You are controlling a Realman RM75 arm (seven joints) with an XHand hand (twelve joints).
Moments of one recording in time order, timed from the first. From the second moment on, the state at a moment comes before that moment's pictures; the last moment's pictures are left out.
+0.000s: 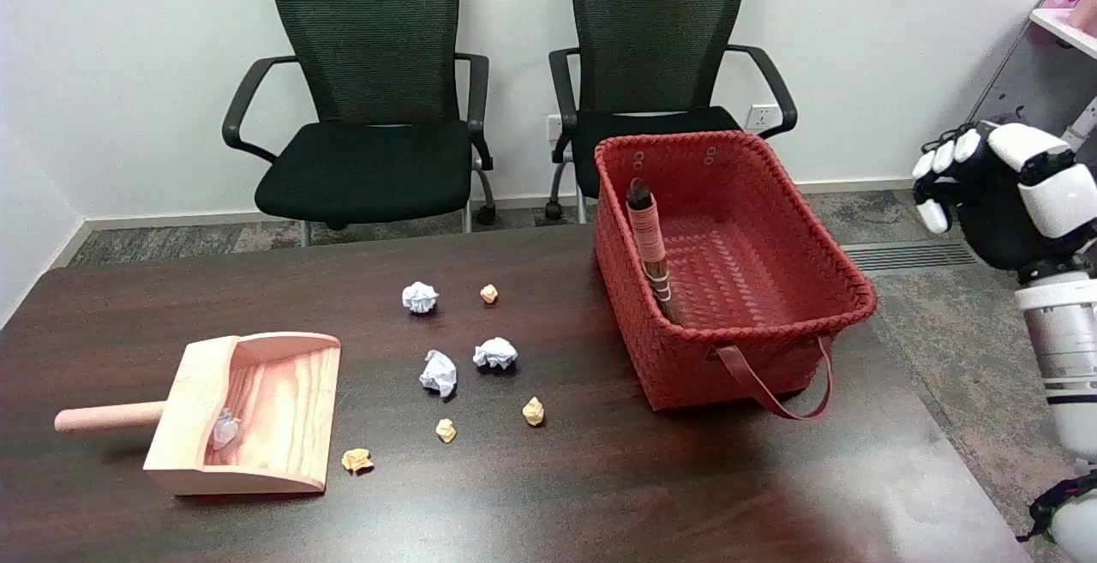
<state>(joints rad) -0.35 -0.52 1.02 -1.17 -1.78 1.56 1.74</state>
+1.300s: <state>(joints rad) -0.23 -0.50 1.06 -1.27 -2.15 1.35 1.63</state>
